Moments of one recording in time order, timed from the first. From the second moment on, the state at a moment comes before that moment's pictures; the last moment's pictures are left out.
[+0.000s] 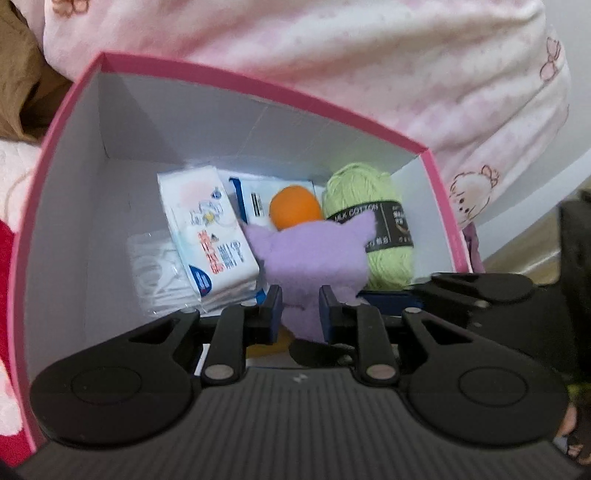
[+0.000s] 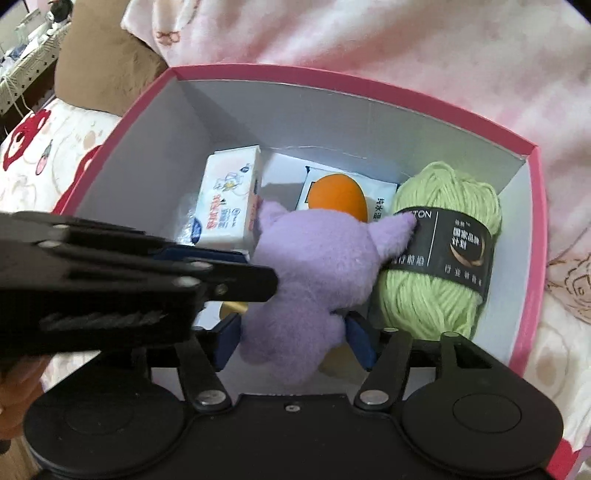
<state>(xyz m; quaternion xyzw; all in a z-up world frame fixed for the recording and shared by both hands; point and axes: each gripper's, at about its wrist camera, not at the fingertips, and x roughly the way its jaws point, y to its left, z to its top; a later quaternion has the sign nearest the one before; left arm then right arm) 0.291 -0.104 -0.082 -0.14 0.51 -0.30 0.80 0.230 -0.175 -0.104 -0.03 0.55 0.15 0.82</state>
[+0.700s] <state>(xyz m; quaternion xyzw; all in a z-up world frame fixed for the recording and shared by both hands) 0.248 -0.078 -0.011 -0.04 0.49 -0.26 0.83 0.152 -0.177 -0.033 0.02 0.43 0.11 0.90</state>
